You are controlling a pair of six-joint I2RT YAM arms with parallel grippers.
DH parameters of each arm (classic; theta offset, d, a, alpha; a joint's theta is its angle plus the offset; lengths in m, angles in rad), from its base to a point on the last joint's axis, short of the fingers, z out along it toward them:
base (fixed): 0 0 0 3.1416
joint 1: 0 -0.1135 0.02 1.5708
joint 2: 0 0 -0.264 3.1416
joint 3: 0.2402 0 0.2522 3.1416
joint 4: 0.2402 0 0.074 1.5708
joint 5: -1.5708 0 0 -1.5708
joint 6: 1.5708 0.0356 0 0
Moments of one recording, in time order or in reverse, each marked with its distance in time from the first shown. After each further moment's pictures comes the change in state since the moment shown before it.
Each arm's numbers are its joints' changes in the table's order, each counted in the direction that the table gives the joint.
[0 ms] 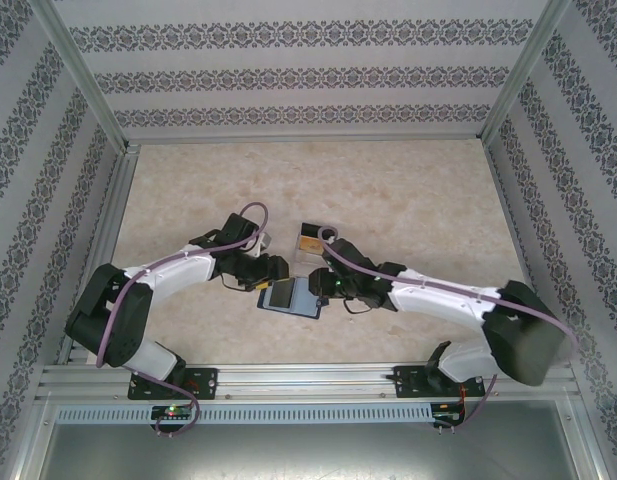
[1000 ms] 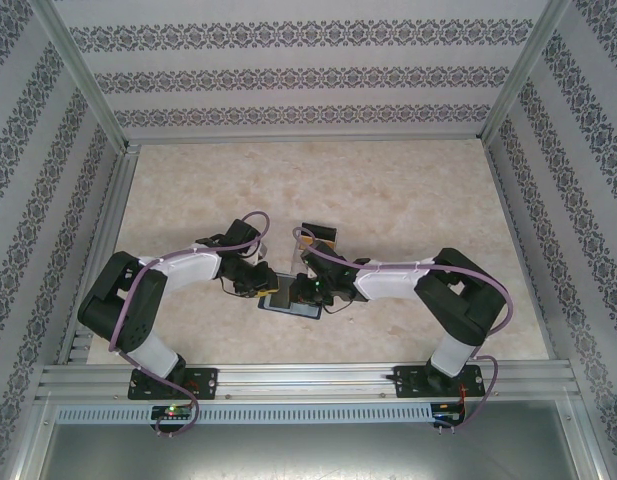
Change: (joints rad) left arm -0.006 0.095 -0.014 0.031 0.027 -0.001; right arm 0.001 0.303 0.065 -0.157 0.243 0.135
